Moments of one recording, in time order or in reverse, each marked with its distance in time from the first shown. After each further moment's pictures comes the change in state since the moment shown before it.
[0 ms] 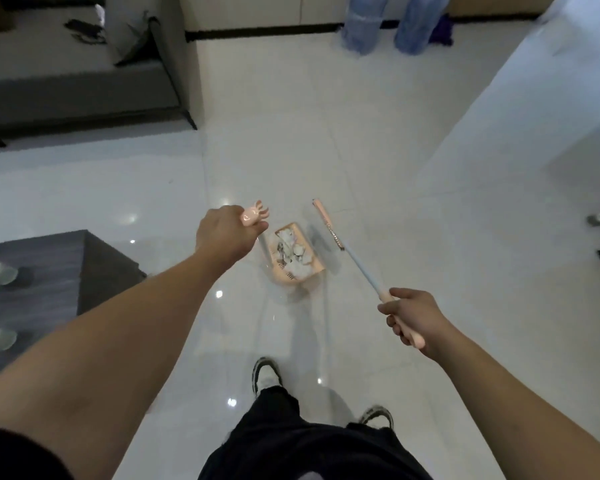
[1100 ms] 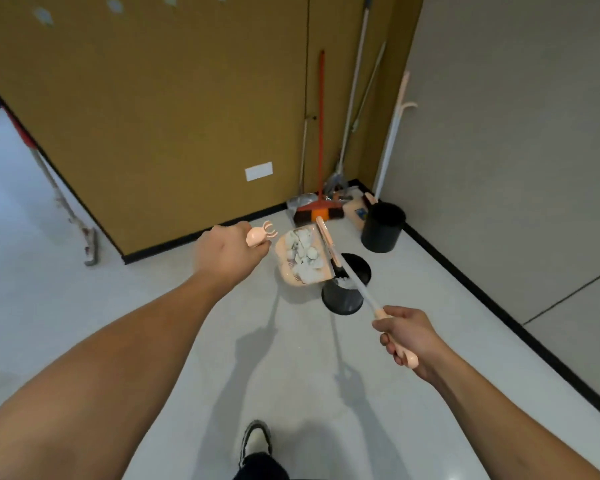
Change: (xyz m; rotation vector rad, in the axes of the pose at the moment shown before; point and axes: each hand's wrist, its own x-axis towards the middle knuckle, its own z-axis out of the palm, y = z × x) left_hand -0.487 0.757 0.397 0.005 -0.405 1.911; right_hand -0.232 0.422 -0.433 1.424 1.168 0.177
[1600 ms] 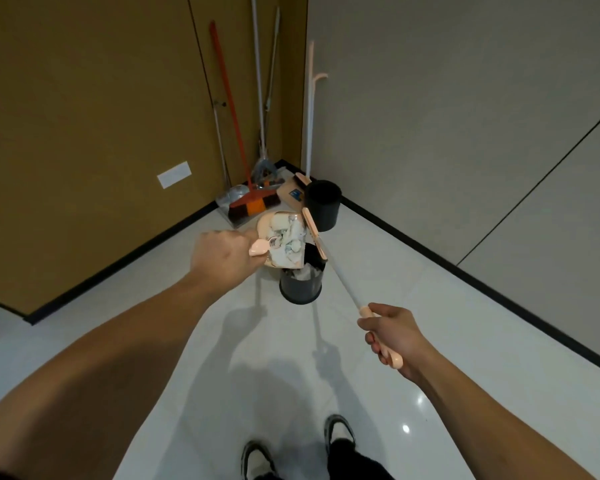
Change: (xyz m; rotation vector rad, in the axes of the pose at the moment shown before) left_hand 0.109 0.037 0.069 0.090 -0.090 0.688; right_hand 0.028 -0.013 0.021 0.210 0.257 0.103
